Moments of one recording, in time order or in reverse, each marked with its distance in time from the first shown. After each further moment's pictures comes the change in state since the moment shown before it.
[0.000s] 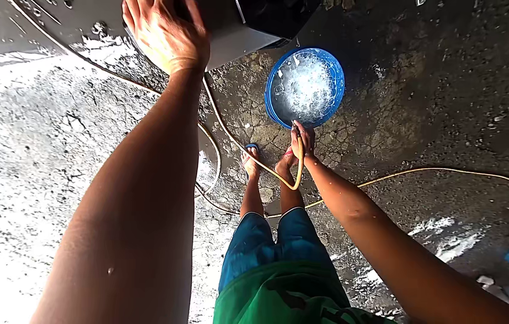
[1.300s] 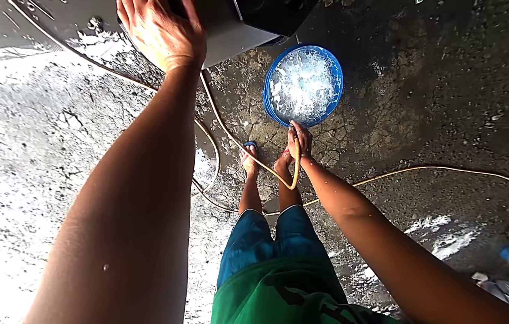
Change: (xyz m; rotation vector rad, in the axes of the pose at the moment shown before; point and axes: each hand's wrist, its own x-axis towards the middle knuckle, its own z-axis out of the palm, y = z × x) left_hand 0.000 0.000 -0.003 0.040 -0.081 -0.029; right_hand -0.005 -0.003 0.002 0.024 0.024 -0.003
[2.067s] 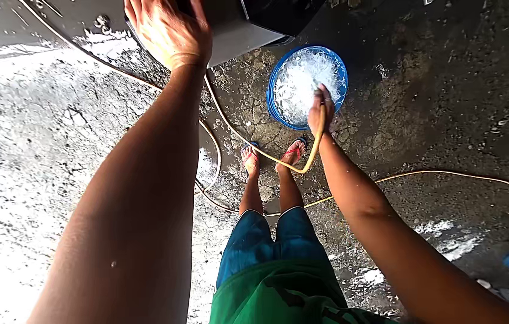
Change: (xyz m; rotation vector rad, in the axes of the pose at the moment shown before) left_hand 0.001 0.000 0.003 0.011 0.018 -0.015; right_hand 0.088 -0.049 -0.075 0.270 0.179 0.162
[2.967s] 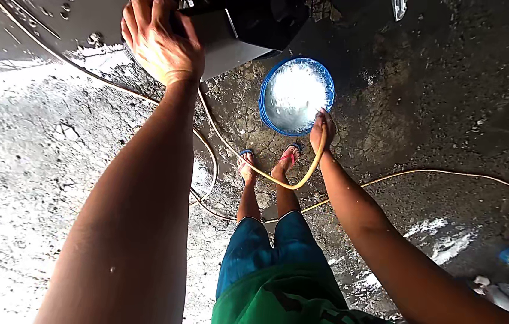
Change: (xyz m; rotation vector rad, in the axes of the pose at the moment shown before) left_hand -0.003 -0.004 0.003 -0.082 0.113 0.075; right_hand -0.026 0.022 -0.034 -0.129 0.057 0.167
